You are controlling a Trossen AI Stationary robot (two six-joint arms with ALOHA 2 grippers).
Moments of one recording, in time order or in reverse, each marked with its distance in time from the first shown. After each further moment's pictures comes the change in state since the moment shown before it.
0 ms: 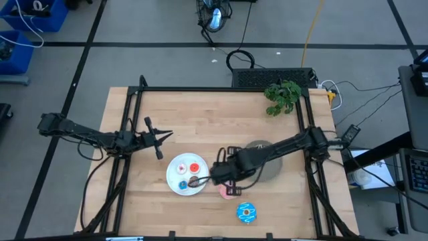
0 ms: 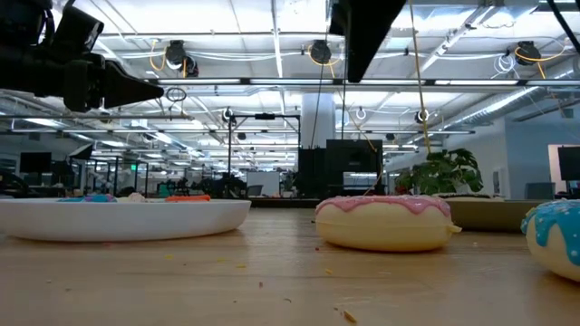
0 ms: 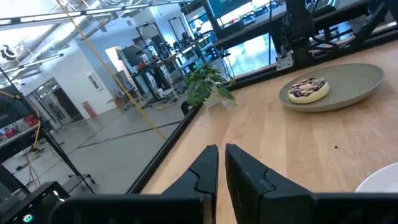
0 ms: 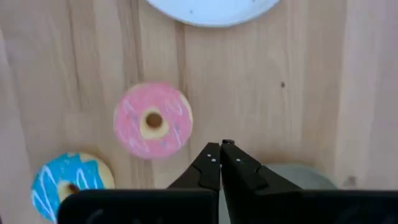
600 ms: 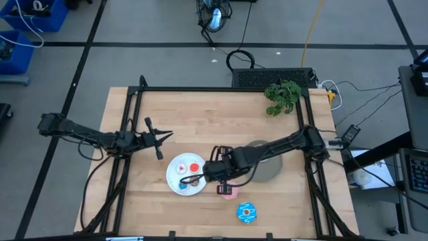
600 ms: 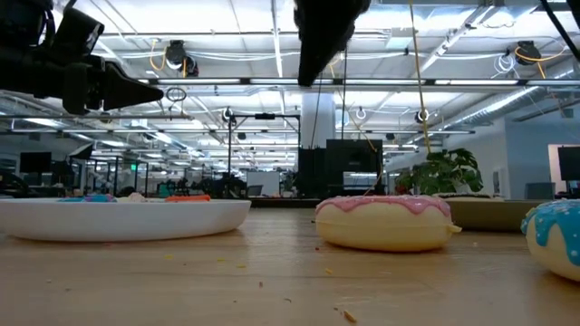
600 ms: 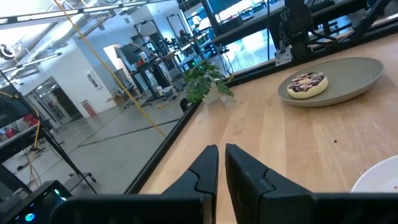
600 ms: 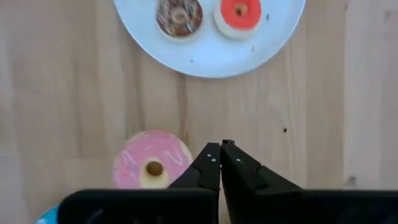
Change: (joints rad) left arm 0.000 0.000 0.000 -0.018 0.000 0.003; right arm -0.033 0.043 0.023 0.178 -0.018 -0.035
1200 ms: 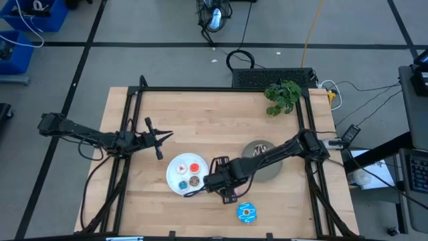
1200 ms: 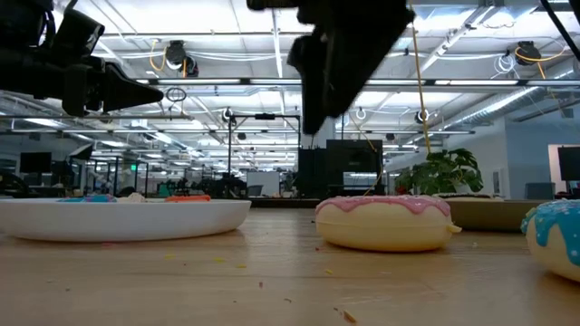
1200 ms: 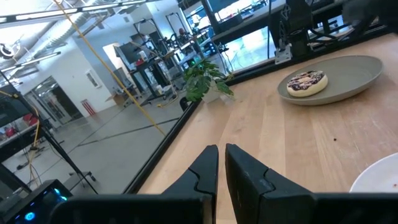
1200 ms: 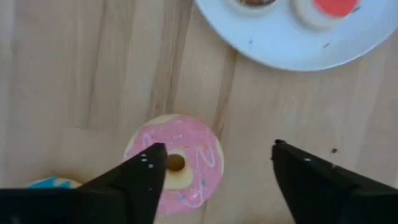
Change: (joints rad) left arm 0.000 0.000 0.000 -0.007 0.000 -0.002; right arm 0.050 0.053 -0.085 0.088 -0.048 -0.163
